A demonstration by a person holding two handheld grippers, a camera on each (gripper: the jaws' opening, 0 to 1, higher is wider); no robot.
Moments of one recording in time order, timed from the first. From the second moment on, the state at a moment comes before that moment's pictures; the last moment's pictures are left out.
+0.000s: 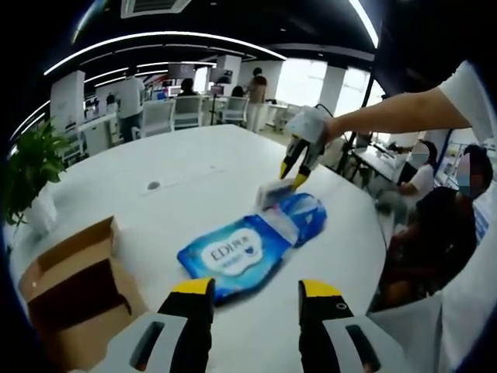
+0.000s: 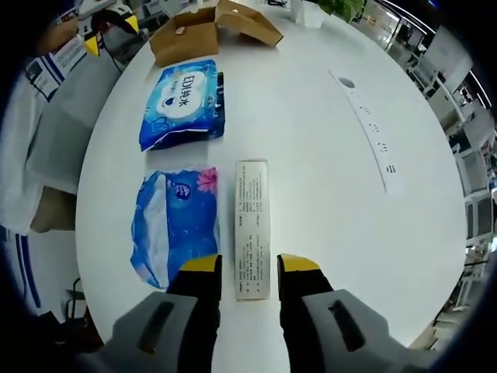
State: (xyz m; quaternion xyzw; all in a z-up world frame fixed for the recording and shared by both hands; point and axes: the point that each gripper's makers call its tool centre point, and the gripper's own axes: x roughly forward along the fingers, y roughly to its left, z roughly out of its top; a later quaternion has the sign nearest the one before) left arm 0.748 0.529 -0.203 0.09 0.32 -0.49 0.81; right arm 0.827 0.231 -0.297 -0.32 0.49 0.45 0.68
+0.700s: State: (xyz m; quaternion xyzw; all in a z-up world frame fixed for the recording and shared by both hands) left arm 0.744 0.534 -0.188 0.09 0.30 -0.50 0.81; right arm 0.794 0.241 -0.258 -0.30 0.48 0.42 0.71
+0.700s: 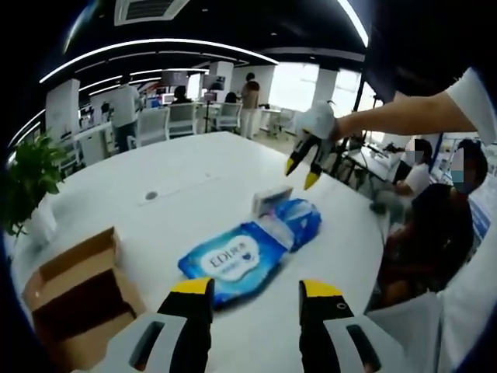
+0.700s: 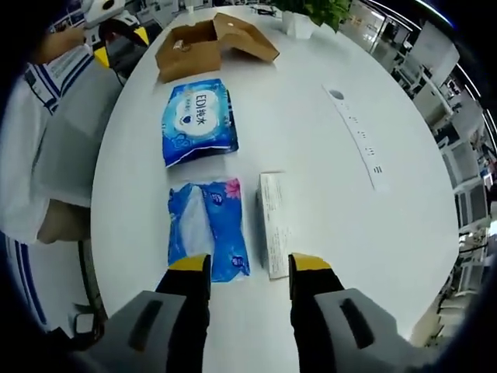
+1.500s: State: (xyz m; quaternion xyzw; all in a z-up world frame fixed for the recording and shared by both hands) left arm 0.741 0.618 -0.159 0.11 0.28 -0.51 0.81; right arm 0.736 0.336 -0.208 -0.27 0.45 0.39 0.76
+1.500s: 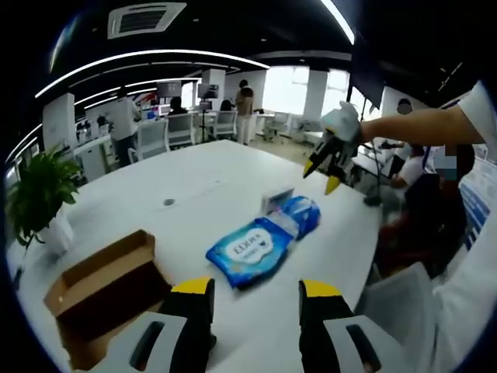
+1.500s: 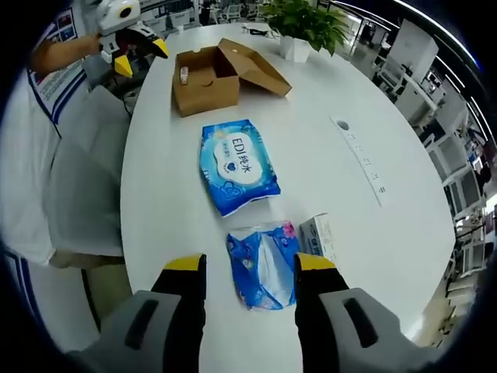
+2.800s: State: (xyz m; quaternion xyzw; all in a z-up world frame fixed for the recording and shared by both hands) left arm 0.804 0.805 -0.139 0.12 0.25 -0.49 0.83; right arm 0.772 0.552 -0.171 -0.24 0.37 0.41 0.80
